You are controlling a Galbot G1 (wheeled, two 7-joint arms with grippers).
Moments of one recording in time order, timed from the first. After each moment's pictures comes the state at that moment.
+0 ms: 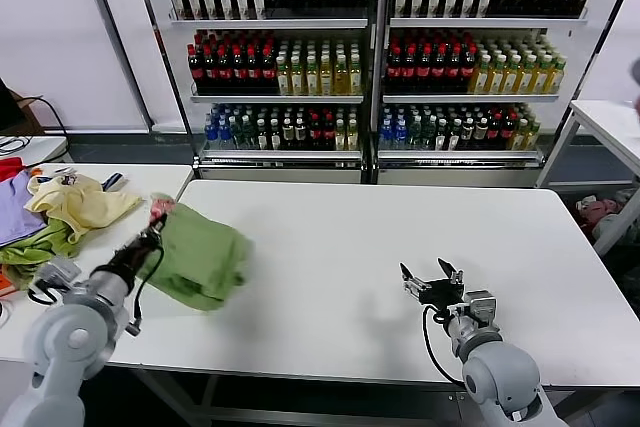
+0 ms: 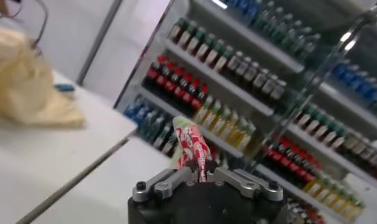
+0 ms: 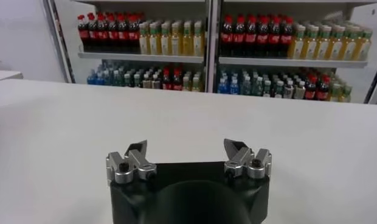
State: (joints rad) left arm 1.12 -1.10 -0.71 -2.00 -1.19 0.51 -0.30; right arm -1.22 1.21 0.43 1.99 0.37 -0.51 0.06
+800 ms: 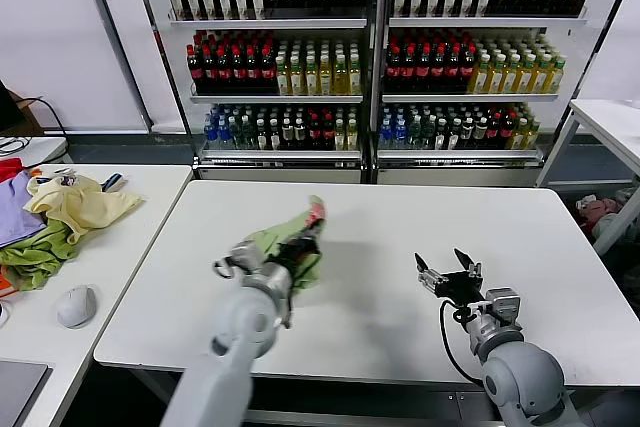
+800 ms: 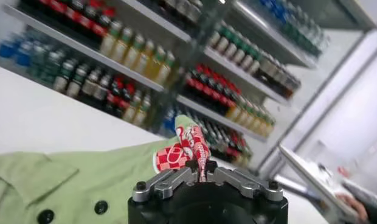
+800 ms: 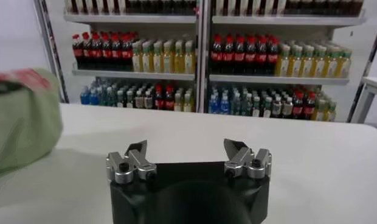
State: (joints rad) left arm 0.89 -1.48 -0.16 -1.77 -0.76 0.51 -0.28; right arm -1.24 1.18 0.50 2.04 0.40 -0.50 0.05
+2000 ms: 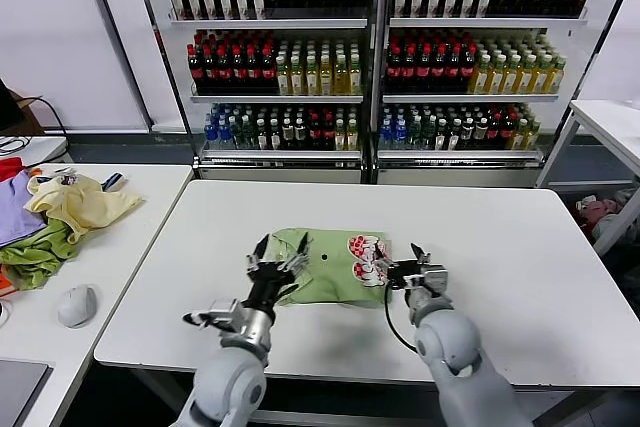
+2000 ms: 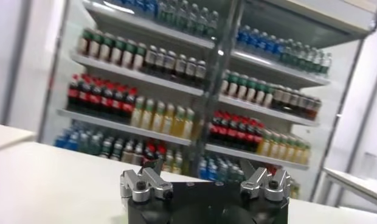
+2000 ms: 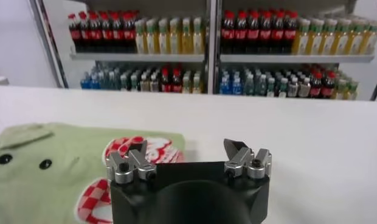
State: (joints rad) left arm 1.20 -1.38 -0.22 -1.98 -0.40 0.20 -0.24; right arm -0.98 1.33 0.25 1.74 0.33 -0.52 0.20
